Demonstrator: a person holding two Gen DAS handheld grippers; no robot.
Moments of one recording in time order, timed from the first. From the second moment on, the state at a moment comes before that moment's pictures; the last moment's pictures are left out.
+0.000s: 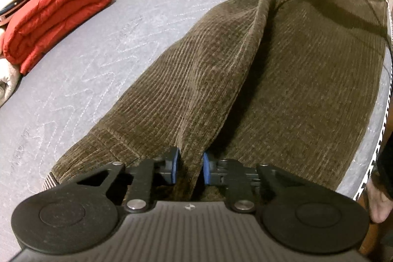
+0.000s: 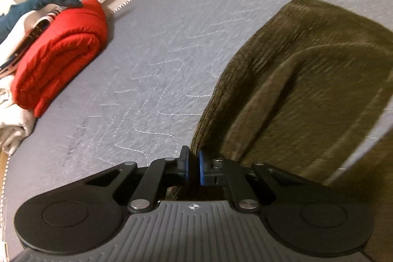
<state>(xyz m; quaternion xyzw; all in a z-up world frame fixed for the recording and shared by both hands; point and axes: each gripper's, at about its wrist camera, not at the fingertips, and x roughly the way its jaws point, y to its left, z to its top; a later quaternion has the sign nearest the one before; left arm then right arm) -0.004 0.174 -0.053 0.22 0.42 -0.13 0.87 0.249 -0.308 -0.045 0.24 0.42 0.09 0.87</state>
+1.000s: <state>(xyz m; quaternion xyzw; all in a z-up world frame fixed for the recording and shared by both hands) -0.040 0.183 0.079 0.15 0.28 -0.24 0.92 0.096 -0.447 0.017 0.20 0.38 0.02 0.90</state>
